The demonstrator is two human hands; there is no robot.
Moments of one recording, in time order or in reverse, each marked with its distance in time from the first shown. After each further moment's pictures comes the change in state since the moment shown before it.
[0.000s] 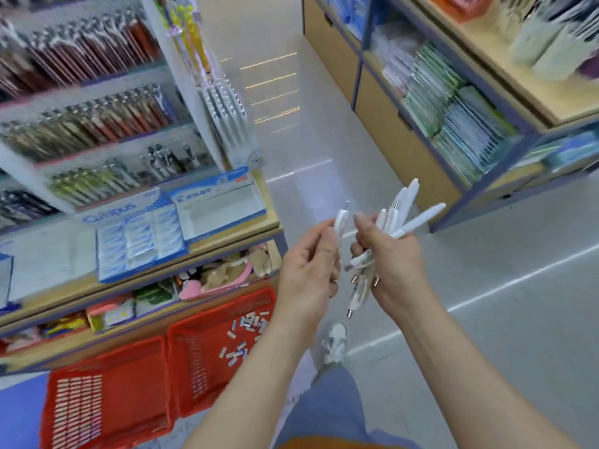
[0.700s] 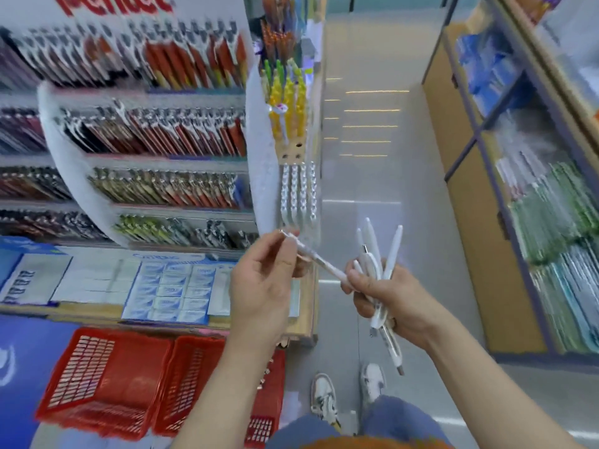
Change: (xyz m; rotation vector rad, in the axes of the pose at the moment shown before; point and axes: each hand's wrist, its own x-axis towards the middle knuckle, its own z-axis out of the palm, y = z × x) left_hand 0.168 0.110 -0.047 0.001 0.603 0.372; right_hand 0.216 -0.072 0.102 -0.463 -0.854 0.306
